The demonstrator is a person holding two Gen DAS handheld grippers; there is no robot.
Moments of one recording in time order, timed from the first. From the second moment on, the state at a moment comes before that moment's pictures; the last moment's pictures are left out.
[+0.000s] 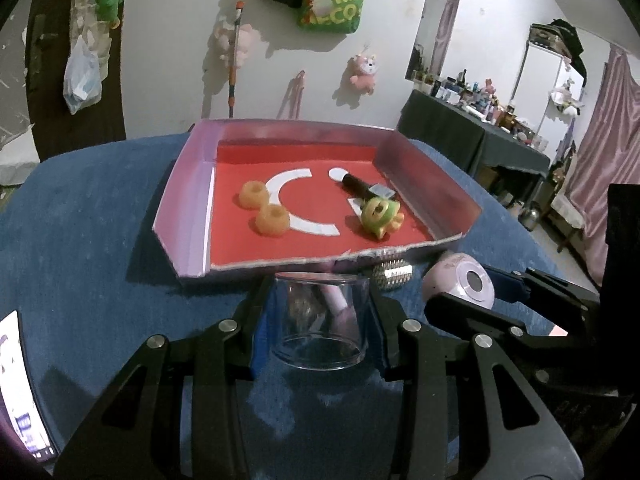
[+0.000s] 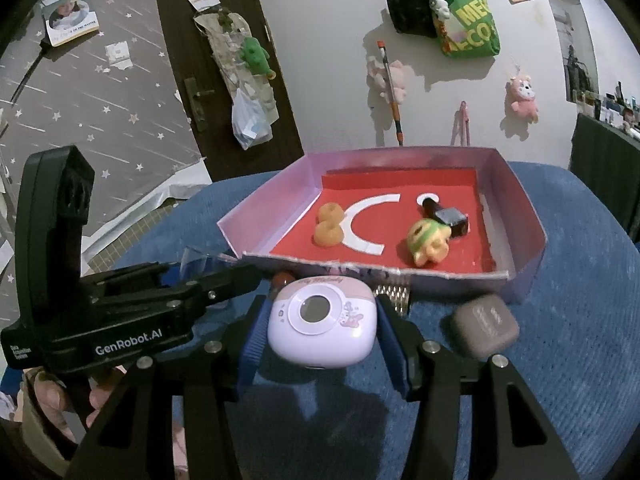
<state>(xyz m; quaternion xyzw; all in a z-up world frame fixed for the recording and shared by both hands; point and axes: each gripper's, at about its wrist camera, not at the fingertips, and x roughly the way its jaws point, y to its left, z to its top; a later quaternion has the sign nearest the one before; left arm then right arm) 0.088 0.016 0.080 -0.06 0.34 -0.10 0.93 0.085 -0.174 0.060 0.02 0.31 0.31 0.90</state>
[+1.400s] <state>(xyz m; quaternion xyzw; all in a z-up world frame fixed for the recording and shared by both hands) 0.193 0.026 0.047 -0.06 0.43 -0.10 0.89 0.229 -0.155 0.029 0.08 0.47 0.30 0.83</state>
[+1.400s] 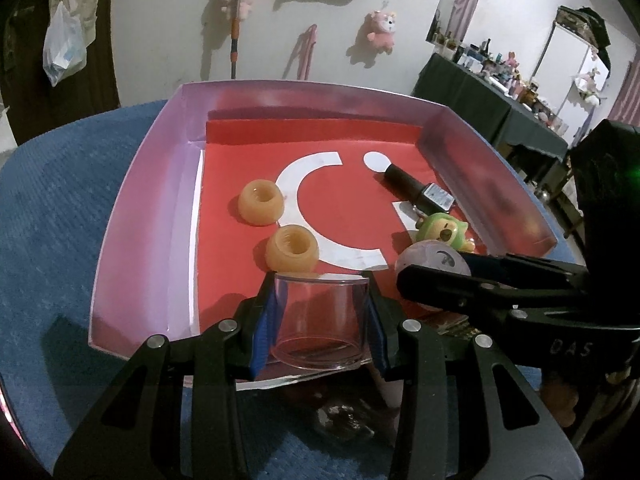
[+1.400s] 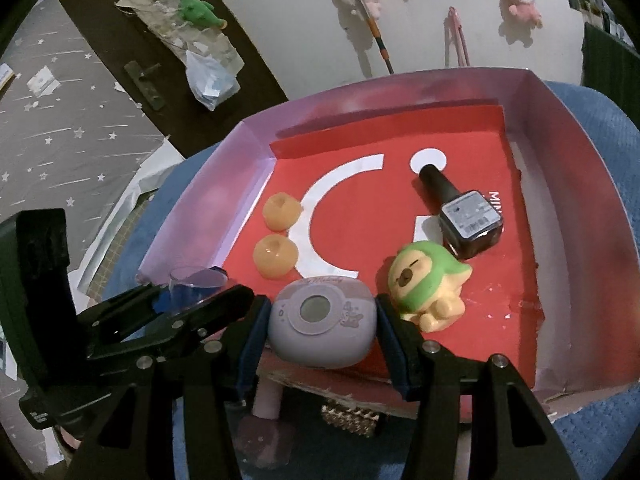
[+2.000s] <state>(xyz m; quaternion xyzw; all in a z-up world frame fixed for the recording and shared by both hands) 0.204 0.033 0.029 -0.07 0.45 -0.08 0.89 0.230 -0.151 0.021 0.02 0.48 0.28 0.83</state>
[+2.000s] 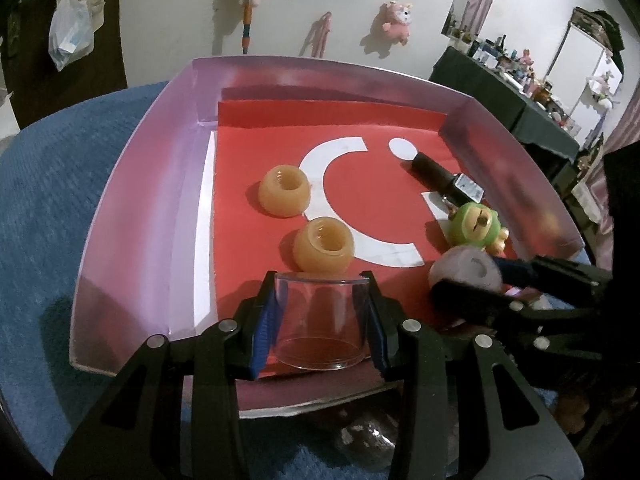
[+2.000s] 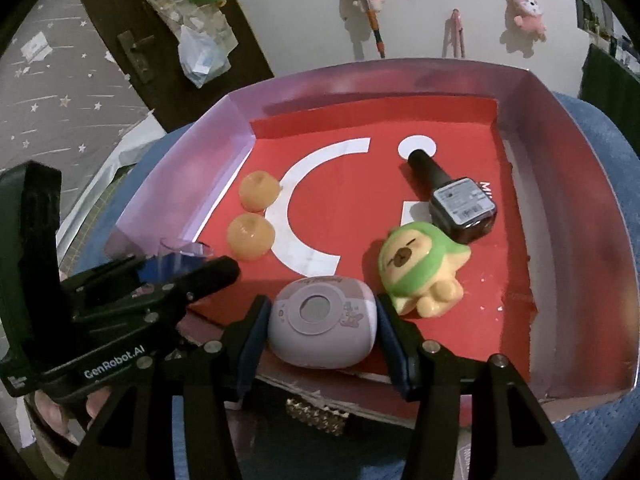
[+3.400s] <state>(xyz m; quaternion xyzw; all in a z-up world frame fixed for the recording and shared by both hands) 0.215 0.037 0.022 -0.06 0.44 -0.03 0.89 0.237 -0.128 0.014 -0.04 0.43 0.22 0.87</state>
